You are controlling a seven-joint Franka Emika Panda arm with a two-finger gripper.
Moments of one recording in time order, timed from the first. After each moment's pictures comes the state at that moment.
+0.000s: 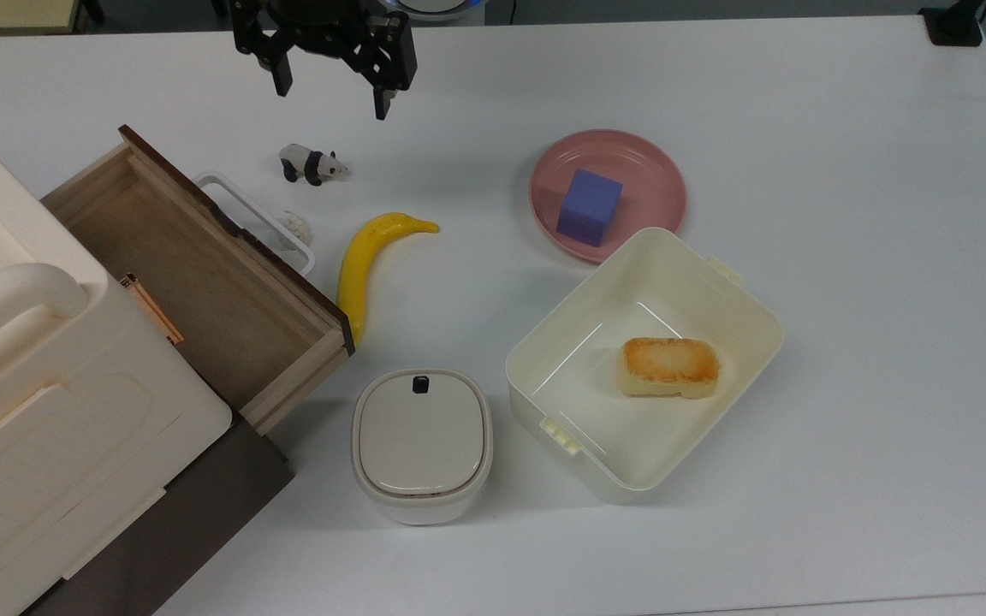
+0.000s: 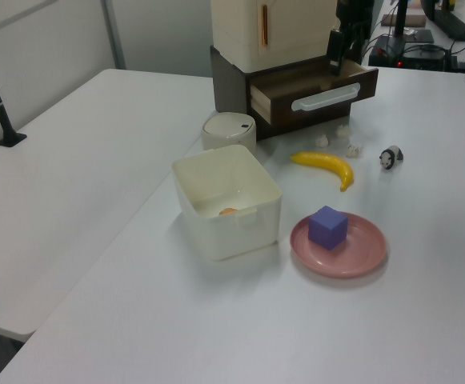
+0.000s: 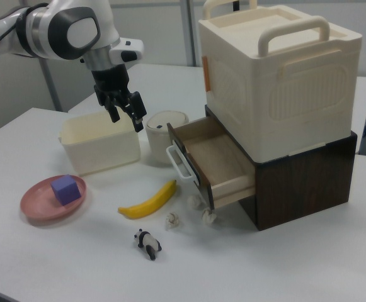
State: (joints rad) arm -0.04 0.04 -0.02 -1.68 -0.04 1.82 0.17
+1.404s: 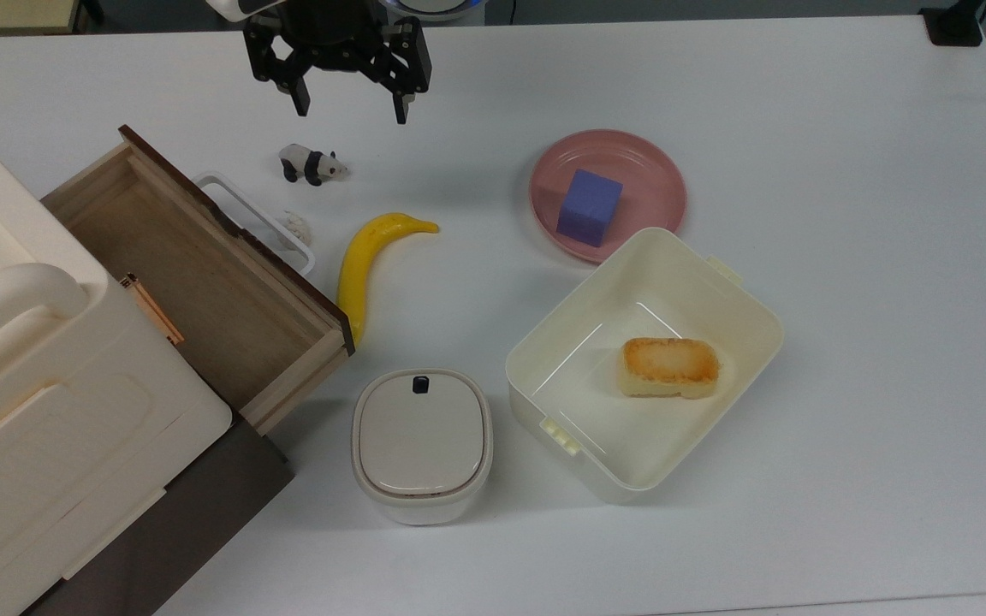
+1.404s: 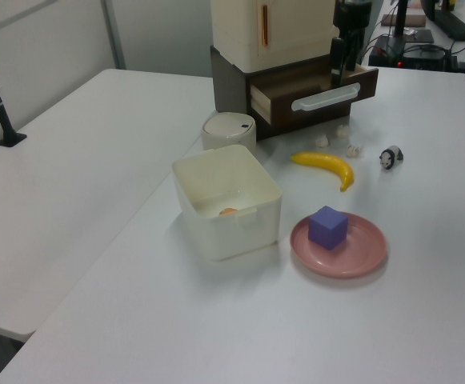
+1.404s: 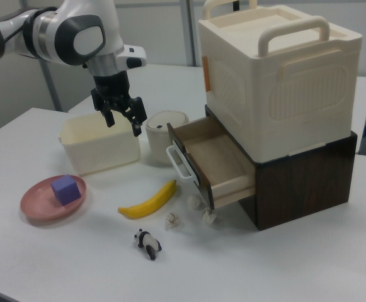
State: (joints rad) arm -0.05 0.07 -0.02 -1.68 0.03 1.80 0.03
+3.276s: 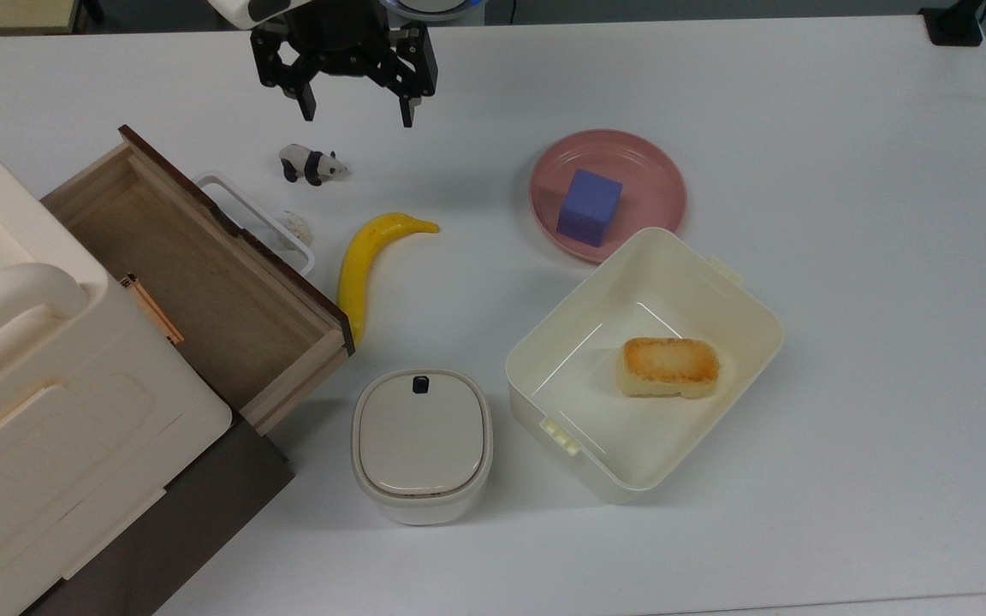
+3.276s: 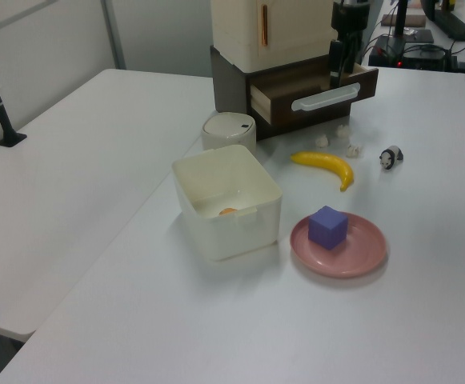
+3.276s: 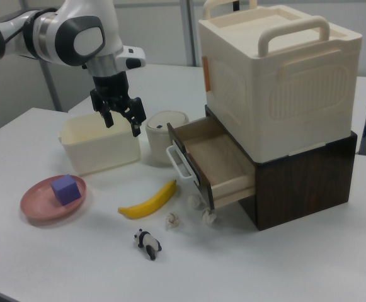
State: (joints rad) arm -0.05 0.07 -0.01 -1.67 0.03 1.80 0.02
